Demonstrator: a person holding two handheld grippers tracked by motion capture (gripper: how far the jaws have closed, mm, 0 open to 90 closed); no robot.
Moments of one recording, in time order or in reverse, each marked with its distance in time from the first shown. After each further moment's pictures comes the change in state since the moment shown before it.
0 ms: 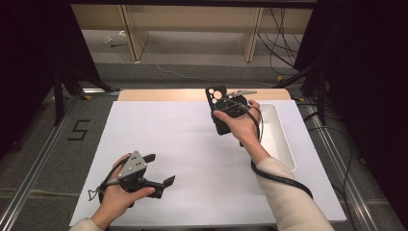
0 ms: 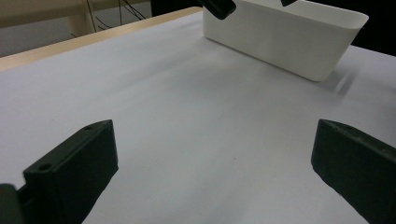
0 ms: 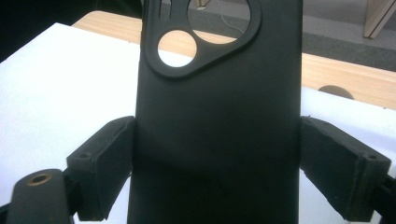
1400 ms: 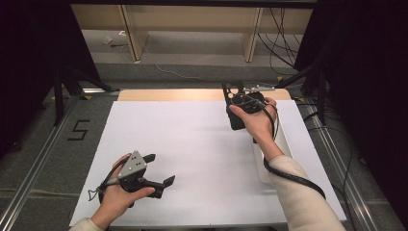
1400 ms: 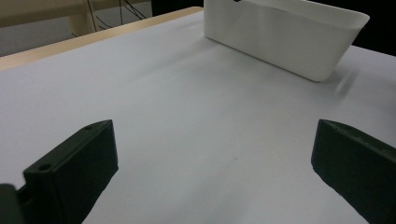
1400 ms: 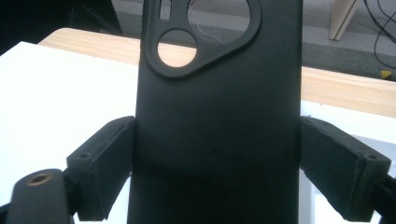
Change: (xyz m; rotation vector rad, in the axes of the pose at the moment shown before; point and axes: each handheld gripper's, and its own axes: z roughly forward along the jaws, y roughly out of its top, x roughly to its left) left arm 0.000 0.000 0.000 0.000 0.001 -0.001; right arm -0.039 0.001 -0.021 -0.035 -0.078 0.044
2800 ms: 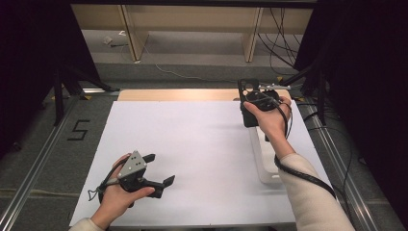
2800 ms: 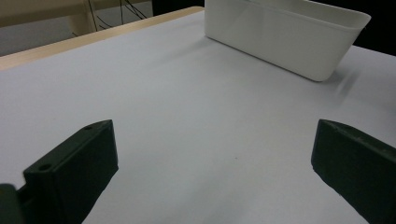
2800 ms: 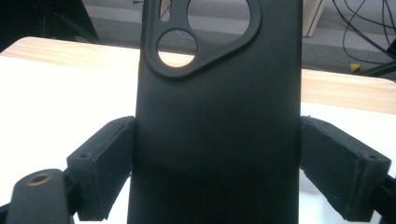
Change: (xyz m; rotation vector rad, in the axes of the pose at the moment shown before) left arm 0.001 0.000 0.000 -0.001 0.003 -0.002; right arm -0.037 -0.001 -0.011 -0.008 -0.070 0.050
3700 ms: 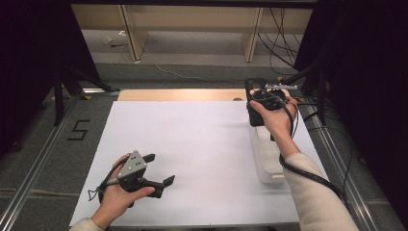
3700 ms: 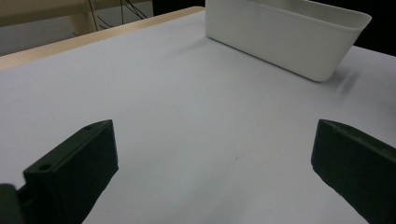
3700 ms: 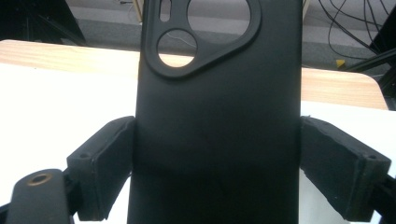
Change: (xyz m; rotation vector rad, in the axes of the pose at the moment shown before) left arm 0.000 0.000 0.000 0.001 0.001 -0.003; right arm -0.018 -0.001 -0.002 0.001 -0.037 0.021
